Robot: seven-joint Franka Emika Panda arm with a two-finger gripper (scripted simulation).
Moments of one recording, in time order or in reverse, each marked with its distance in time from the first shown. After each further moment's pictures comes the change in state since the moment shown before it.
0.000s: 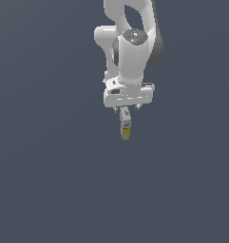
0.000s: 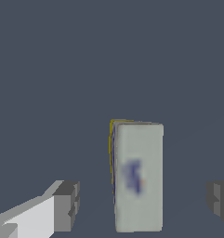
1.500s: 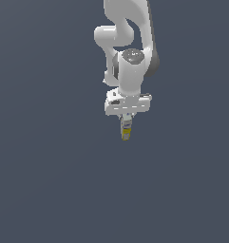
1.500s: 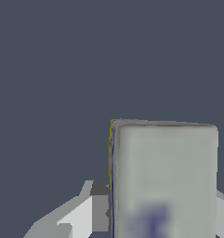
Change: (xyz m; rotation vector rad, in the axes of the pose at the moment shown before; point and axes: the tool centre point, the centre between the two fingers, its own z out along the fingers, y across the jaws) arm -0.001 -0.002 0.052 0.001 0.001 -0.003
